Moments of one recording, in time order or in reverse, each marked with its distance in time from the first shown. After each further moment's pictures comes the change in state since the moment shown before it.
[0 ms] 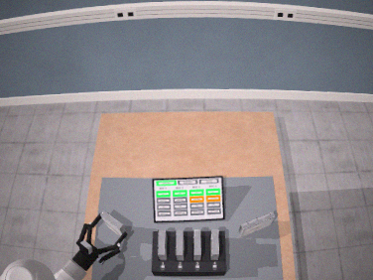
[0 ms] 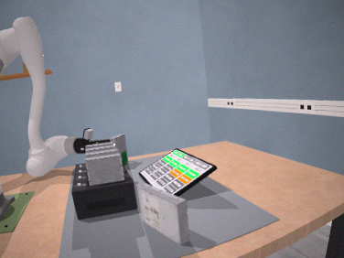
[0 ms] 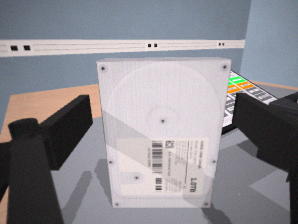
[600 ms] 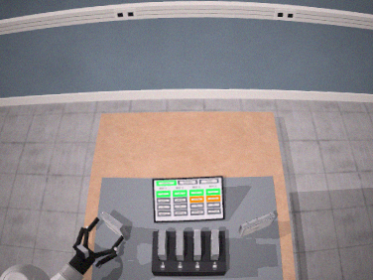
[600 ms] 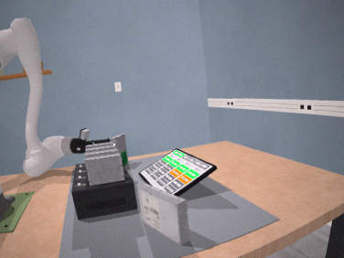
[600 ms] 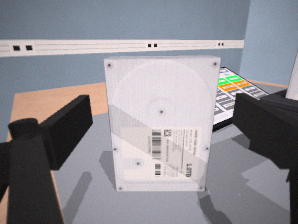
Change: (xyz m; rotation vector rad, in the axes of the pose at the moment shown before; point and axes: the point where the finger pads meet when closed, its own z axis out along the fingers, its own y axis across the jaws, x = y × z) arm 0.000 0.000 -0.022 0.000 0.000 0.000
